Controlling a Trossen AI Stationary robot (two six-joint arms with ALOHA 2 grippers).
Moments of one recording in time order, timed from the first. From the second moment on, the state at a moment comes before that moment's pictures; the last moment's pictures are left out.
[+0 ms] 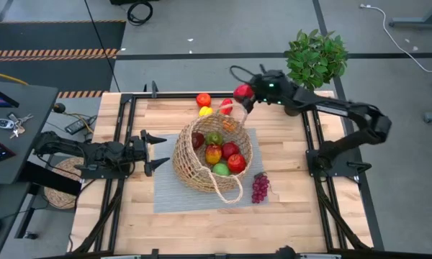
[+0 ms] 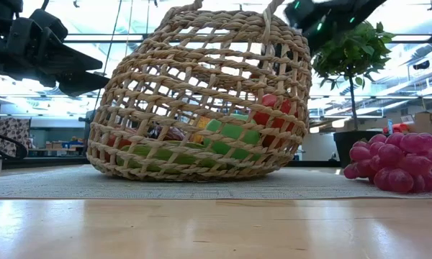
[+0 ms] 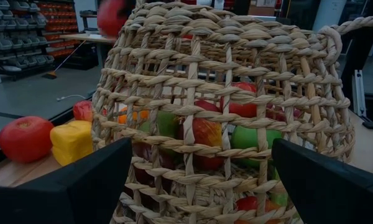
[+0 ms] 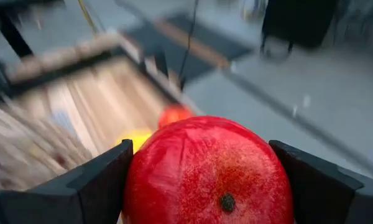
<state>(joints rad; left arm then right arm) -0.20 0.20 0.01 0.12 -0.44 -0.09 -0.57 1.35 1.01 -0.10 0.01 0.07</state>
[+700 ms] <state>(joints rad) -0.20 0.20 0.01 0.12 -0.44 -0.09 -0.35 1.00 1.01 0.02 0.00 0.02</state>
